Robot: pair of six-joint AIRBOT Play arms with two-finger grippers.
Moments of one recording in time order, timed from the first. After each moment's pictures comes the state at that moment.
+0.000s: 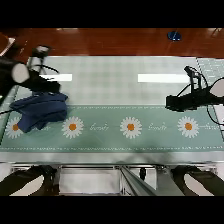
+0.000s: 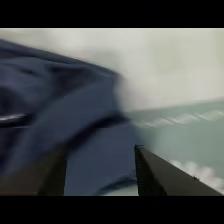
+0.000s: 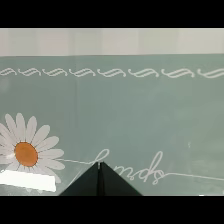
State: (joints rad) left arm -0.15 -1.14 1.15 1.75 -1.15 -1.59; right arm 0.00 -1.05 0.91 -1.26 1.18 1.57
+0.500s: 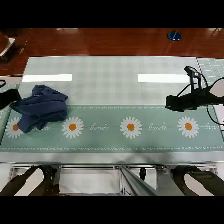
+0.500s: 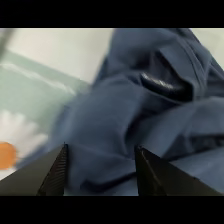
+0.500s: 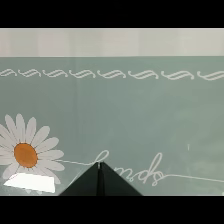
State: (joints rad) left arm 0.41 -1.01 0.88 1.41 -0.99 -1.51; right arm 0.00 -1.05 0.91 -1.26 1.18 1.57
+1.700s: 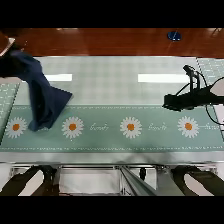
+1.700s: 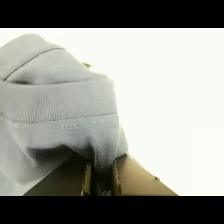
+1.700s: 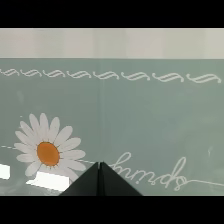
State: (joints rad) left arm 0.21 -0.90 1.22 1.12 -0.99 -1.40; right arm 0.00 -1.04 0.91 -1.16 1.18 1.53
